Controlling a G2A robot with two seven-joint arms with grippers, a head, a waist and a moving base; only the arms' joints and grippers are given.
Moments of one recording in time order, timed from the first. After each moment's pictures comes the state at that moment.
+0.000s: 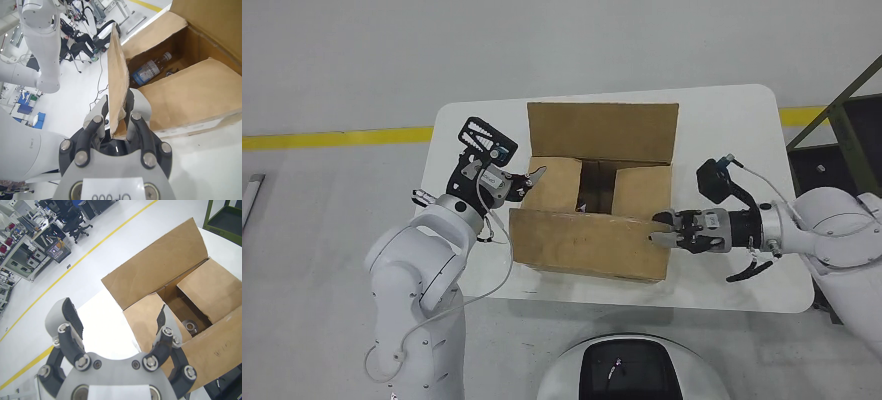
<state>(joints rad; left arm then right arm) 0.94 -1.43 -1.48 -2.03 1.49 -0.61 -0.82 -1.03 -0.97 1.35 -1.76 0.00 -0.60 1.14</state>
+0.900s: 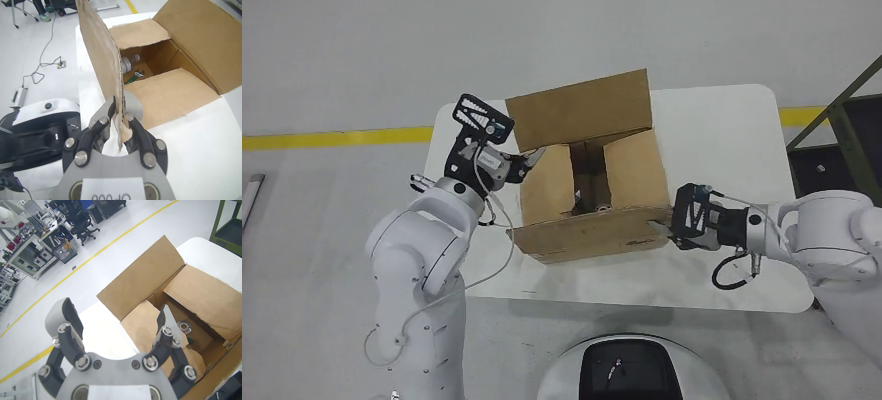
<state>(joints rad) 0.85 -1.42 -1.42 -1.96 1.49 -0.52 -0.85 -1.06 -0.96 1.34 -1.95 -0.76 -0.77 0.79</state>
